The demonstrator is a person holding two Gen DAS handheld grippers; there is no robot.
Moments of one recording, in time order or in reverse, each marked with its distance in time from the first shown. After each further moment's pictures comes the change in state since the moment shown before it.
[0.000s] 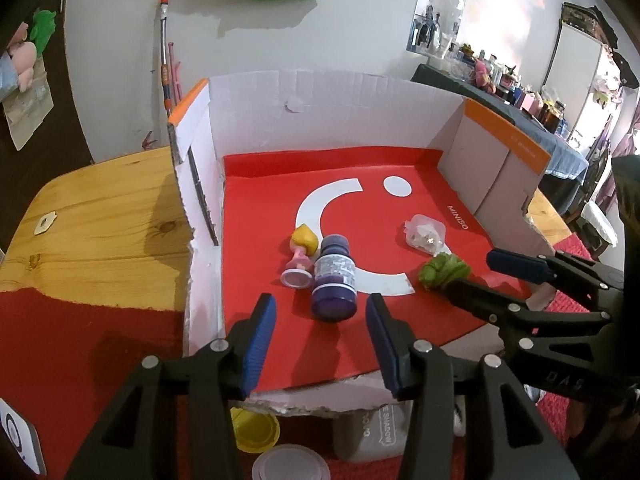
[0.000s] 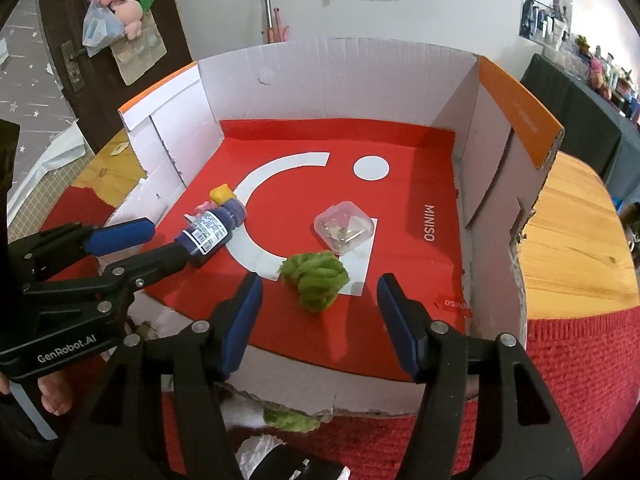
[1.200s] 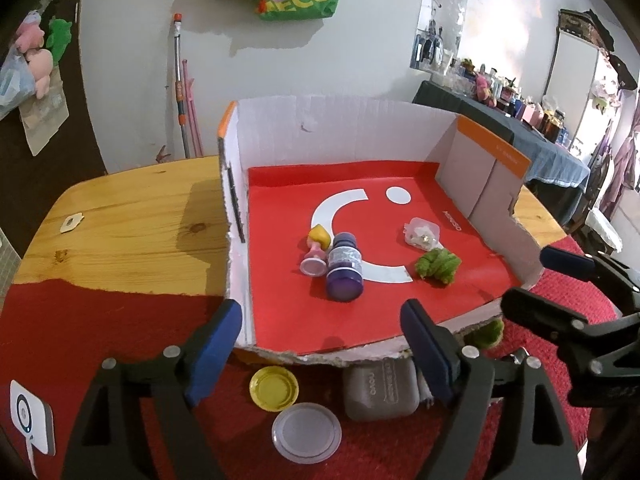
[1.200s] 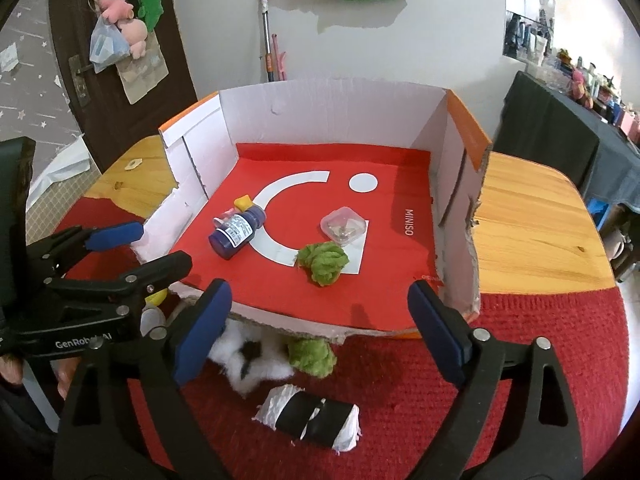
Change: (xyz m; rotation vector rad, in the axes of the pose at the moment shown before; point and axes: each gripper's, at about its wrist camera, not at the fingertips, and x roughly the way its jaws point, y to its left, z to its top) left arm -0.035 0.004 -0.016 -0.006 -0.073 0.033; right arm -0.057 0.011 -0.021 0.008 -0.100 -0.030
